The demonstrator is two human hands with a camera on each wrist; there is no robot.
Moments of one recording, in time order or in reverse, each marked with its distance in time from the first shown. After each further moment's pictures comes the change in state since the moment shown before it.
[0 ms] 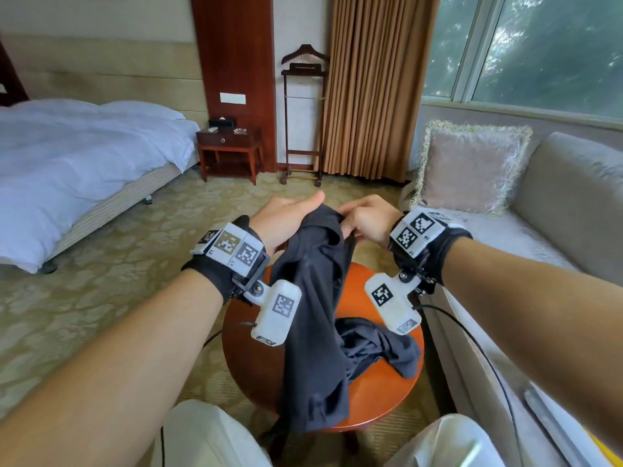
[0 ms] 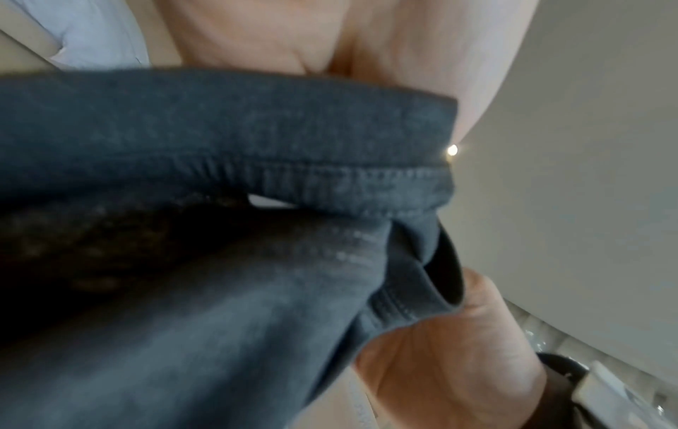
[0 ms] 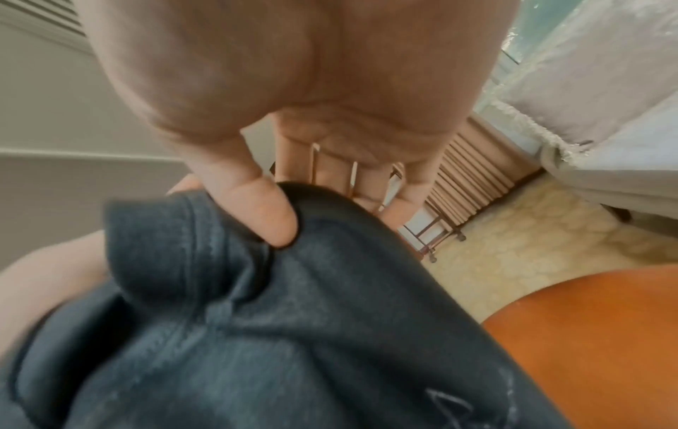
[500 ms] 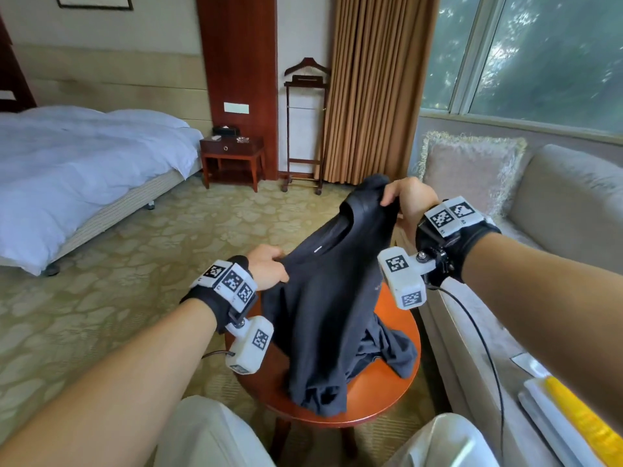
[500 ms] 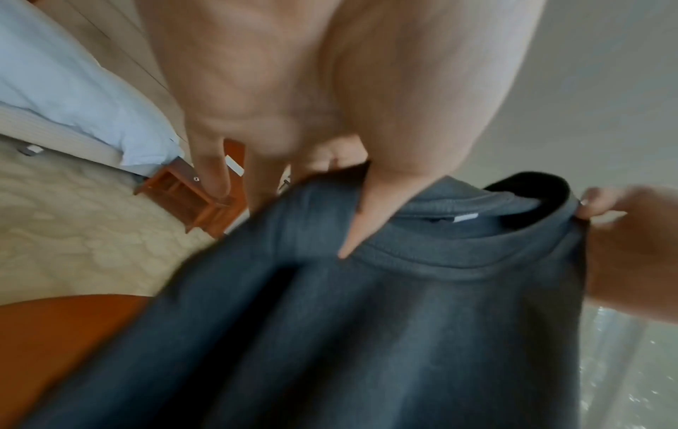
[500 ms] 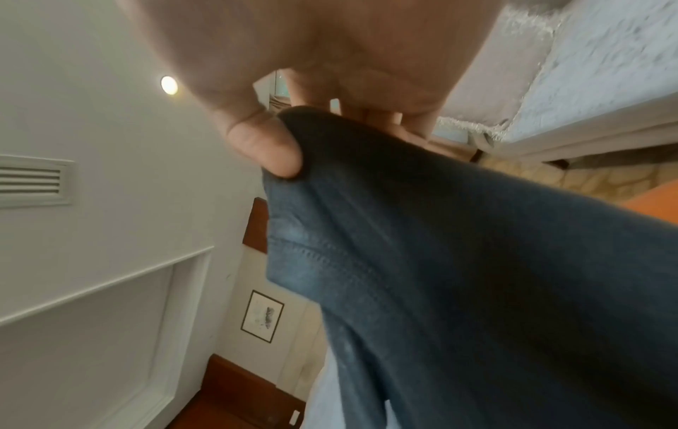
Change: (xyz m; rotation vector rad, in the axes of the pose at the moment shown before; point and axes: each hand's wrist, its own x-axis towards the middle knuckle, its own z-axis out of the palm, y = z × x) left_hand -0.013 -0.061 -0.022 0.607 0.004 -0.122; right_hand -0.017 -0.012 -0.040 0.368 0.389 0.203
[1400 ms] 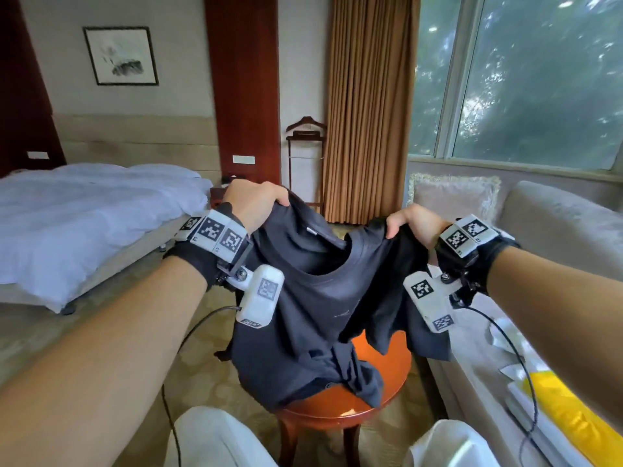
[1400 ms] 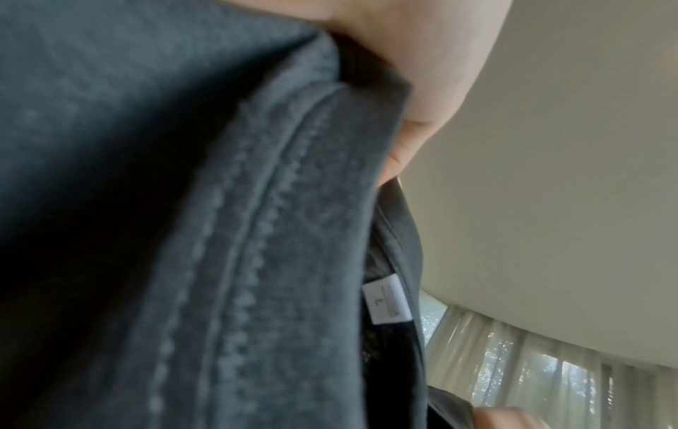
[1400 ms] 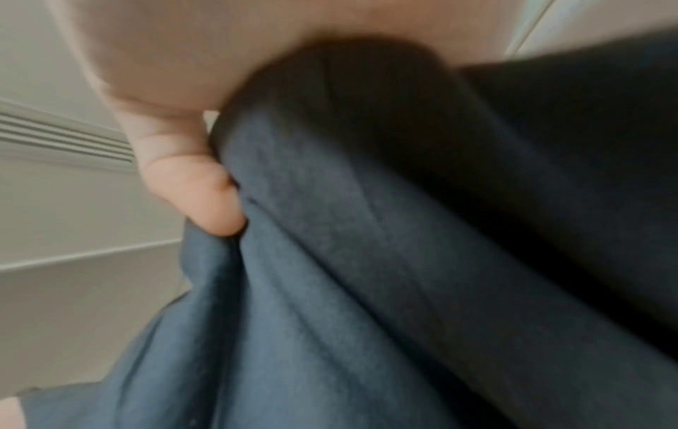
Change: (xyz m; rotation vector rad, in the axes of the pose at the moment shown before) left_hand -0.143 0.113 -0.079 -0.481 0.551 0.146; right_hand -0.126 -0.007 -0.067 -0.351 -0.140 -0.149
